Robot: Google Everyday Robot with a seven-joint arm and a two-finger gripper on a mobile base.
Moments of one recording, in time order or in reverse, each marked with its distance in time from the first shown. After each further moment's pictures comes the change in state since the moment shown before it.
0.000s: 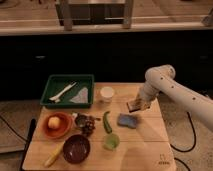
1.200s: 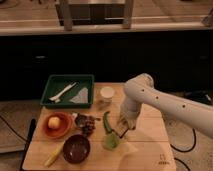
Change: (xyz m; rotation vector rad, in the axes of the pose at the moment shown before) arm -0.142 0.088 -0.002 -0.195 -0.076 -0.532
